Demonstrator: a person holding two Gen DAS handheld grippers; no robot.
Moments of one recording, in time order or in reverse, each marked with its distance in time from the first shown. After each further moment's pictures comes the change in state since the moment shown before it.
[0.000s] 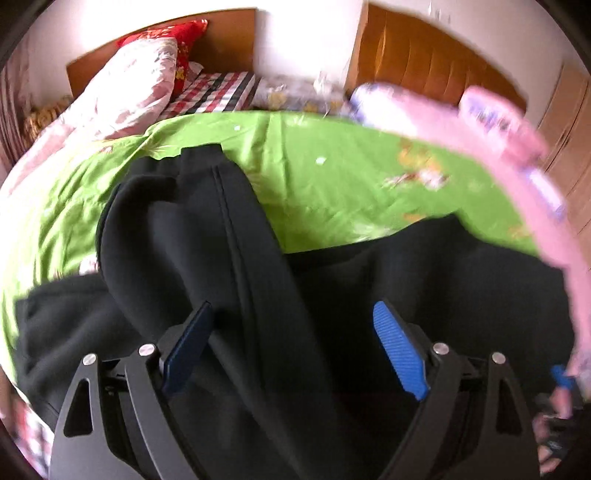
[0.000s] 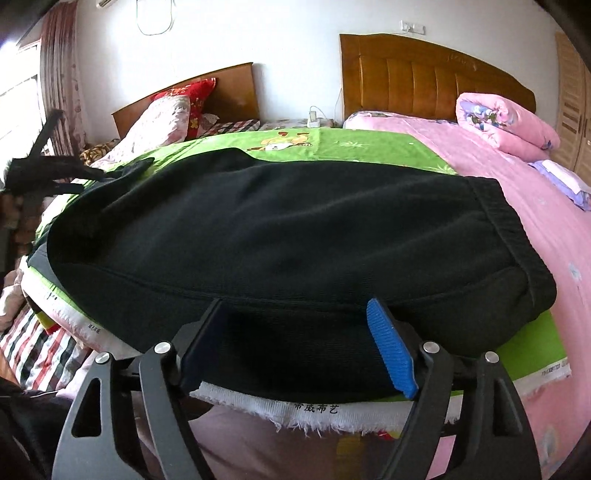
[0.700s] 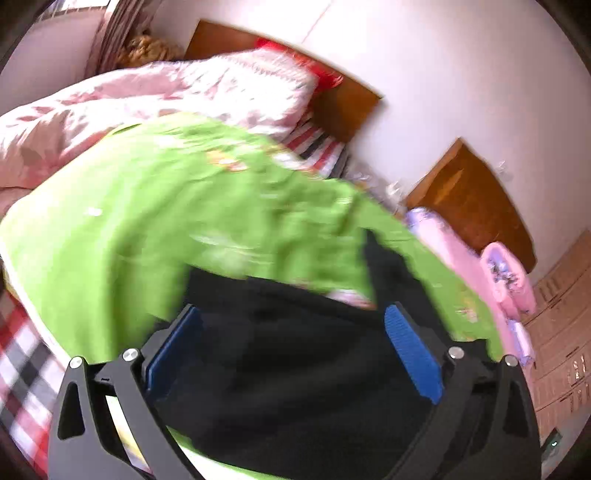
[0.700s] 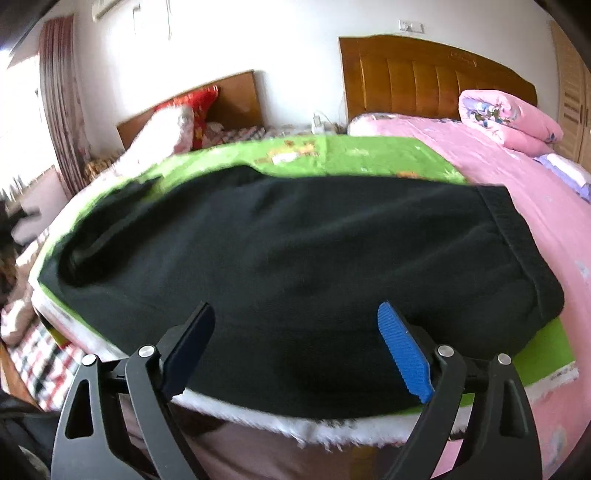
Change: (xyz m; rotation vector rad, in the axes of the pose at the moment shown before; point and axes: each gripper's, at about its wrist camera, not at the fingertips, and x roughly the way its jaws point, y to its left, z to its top) left arm -0.076 0.348 -0.093 -0.520 -0.236 -0.158; right arm -0.006 0.010 0.023 0.044 -0.050 0.049
